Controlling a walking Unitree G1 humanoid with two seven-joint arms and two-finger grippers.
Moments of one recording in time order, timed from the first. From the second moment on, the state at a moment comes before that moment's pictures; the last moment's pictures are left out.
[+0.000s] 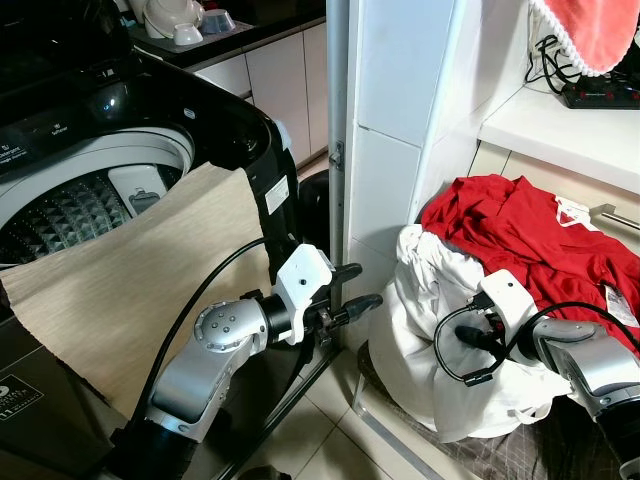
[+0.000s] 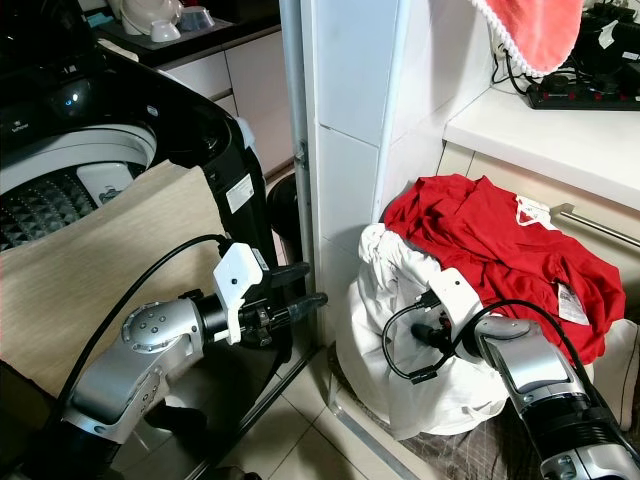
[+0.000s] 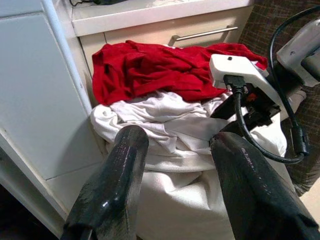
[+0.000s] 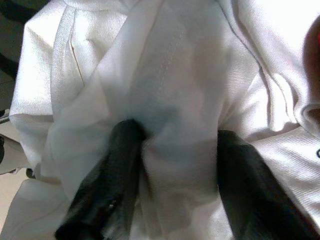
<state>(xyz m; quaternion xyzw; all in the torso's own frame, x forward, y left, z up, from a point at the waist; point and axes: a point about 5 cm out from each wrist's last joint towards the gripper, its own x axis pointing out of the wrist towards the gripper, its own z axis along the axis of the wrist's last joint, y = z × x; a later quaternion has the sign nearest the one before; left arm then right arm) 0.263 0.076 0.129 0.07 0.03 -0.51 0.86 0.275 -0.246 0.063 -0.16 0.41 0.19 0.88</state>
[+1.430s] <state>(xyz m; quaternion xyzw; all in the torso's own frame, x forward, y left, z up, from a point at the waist) 0.285 0.078 0.145 0.04 0.01 -0.48 0.88 0.286 -0.251 0.144 0.07 0.26 0.27 0.93</state>
